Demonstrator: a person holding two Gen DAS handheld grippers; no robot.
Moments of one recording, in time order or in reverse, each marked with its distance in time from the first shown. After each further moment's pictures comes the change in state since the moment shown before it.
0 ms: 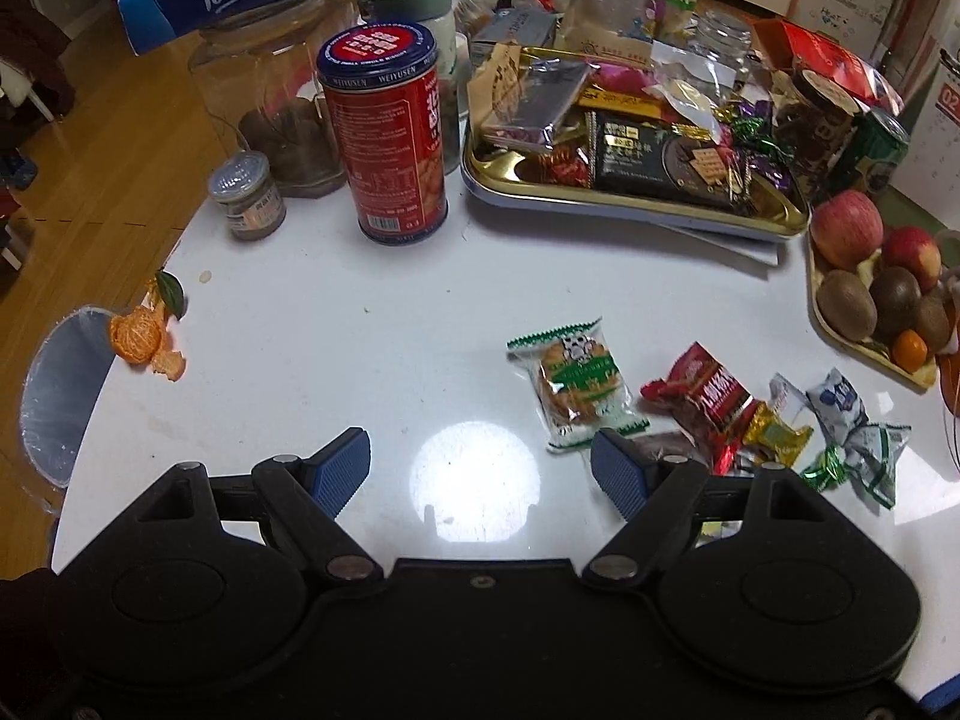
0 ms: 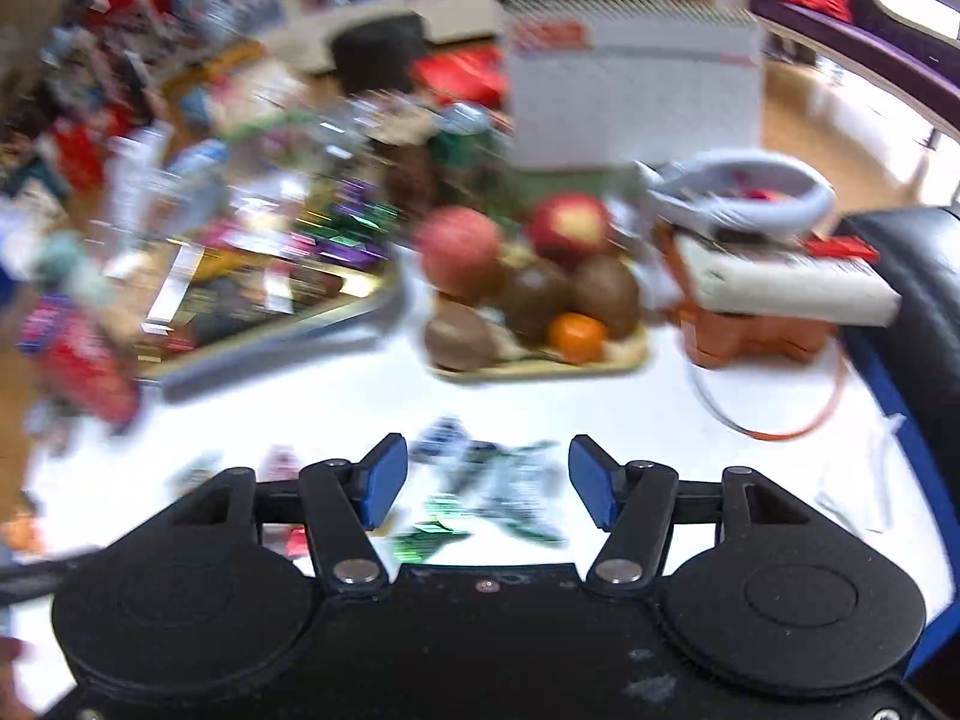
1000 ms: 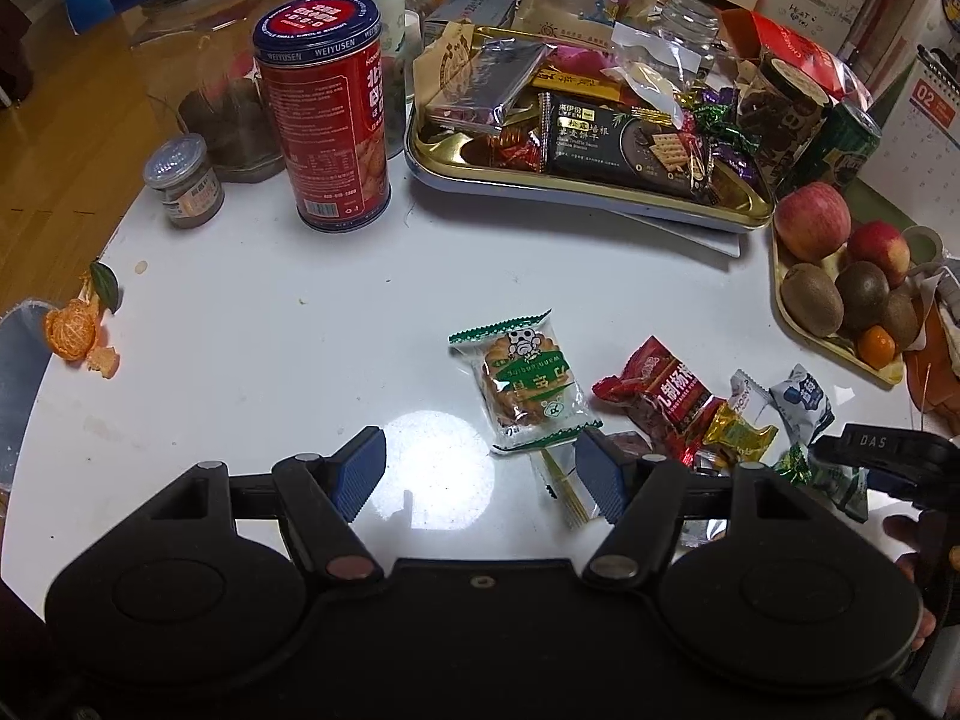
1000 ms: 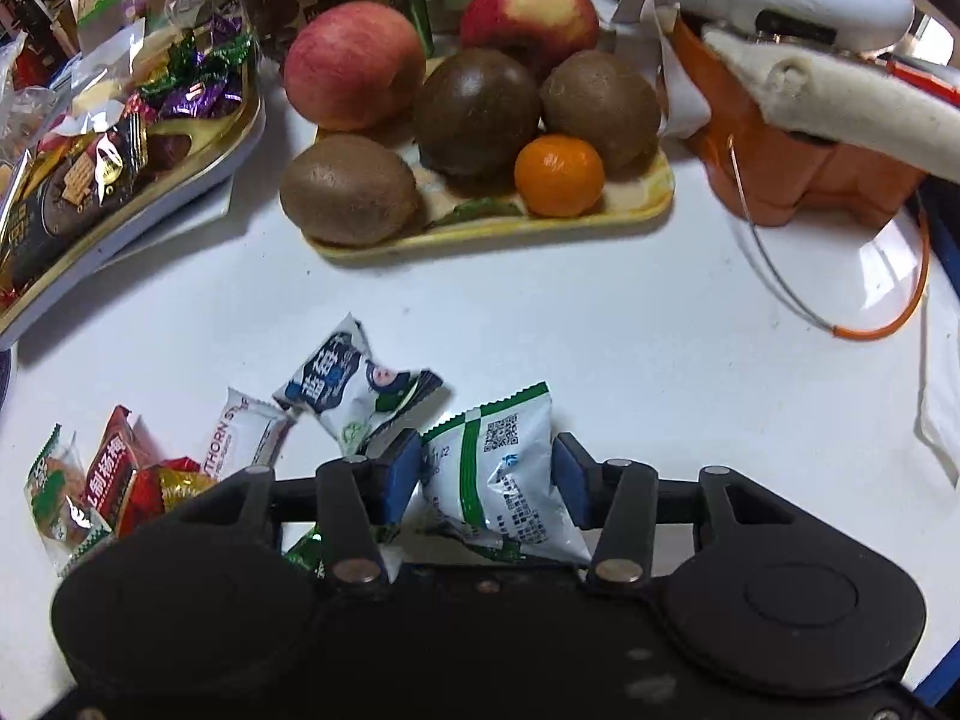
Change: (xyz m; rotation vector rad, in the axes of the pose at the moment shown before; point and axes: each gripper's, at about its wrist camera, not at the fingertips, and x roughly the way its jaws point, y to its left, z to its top) left arm 0.014 -0.006 0.001 -0.001 0.035 -0.112; right arm 0.144 -0.011 -0.011 0.087 0.262 -0.063
